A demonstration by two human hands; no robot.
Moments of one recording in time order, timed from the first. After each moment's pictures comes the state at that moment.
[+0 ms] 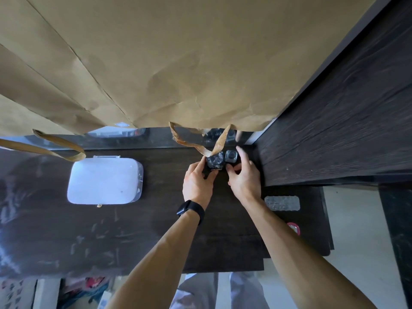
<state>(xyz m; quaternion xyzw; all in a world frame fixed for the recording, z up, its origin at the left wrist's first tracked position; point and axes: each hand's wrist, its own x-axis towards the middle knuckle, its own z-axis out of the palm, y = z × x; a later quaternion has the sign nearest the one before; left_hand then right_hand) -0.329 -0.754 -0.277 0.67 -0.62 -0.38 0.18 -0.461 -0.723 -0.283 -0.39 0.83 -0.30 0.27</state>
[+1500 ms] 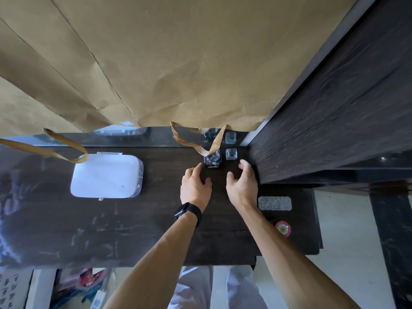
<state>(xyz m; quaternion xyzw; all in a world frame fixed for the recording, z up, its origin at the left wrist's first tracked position) -0.326 -0.735 -0.266 0.68 -0.61 -0.39 0.12 -0.451 -0.695 -0.253 -0.37 0.84 -0.31 0.26</state>
